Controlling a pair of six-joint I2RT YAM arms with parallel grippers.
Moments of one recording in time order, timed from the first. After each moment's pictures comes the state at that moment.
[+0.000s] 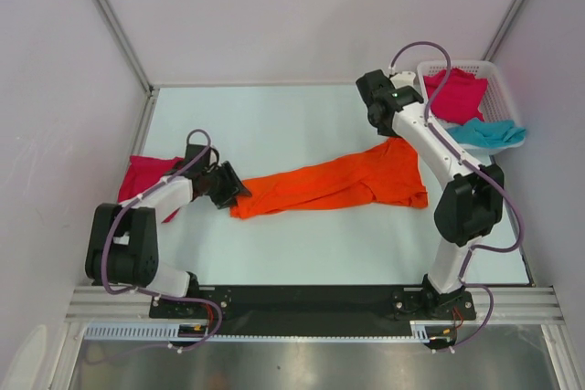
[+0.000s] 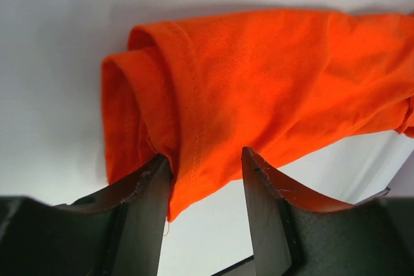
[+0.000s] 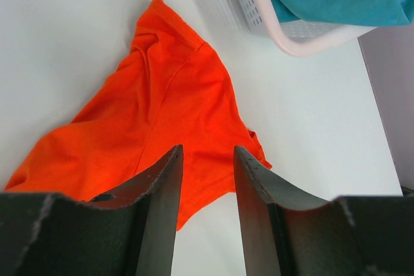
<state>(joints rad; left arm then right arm) -0.10 1.45 0.74 -0.32 0.36 -0.65 0.40 1.82 1.74 -1.03 0.74 0.55</state>
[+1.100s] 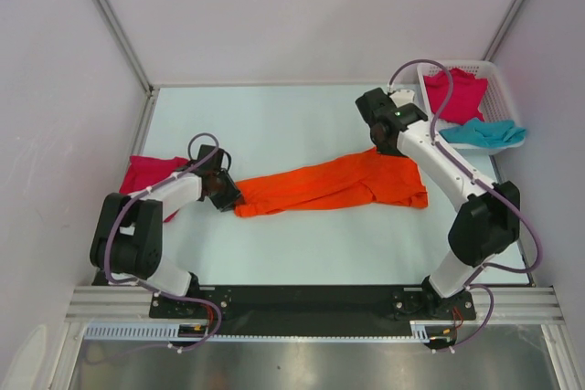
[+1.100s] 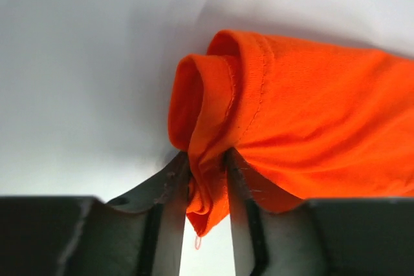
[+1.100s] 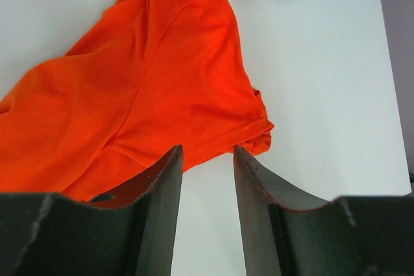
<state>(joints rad) -0.21 1.52 0.77 -0.41 0.08 -0.78 0.47 1.66 1.53 -1.03 0.66 0.58</state>
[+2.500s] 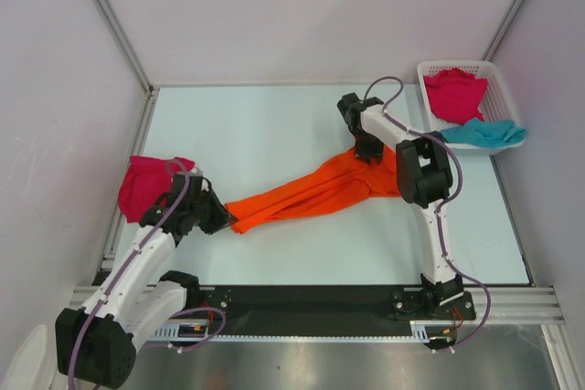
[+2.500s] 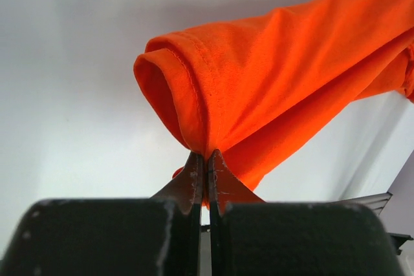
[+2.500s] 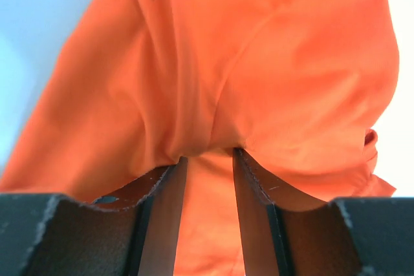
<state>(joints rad) -0.23 0.89 0.60 -0.66 0.18 -0.80 0.39 2.27 1.82 -0.99 0.48 0.57</state>
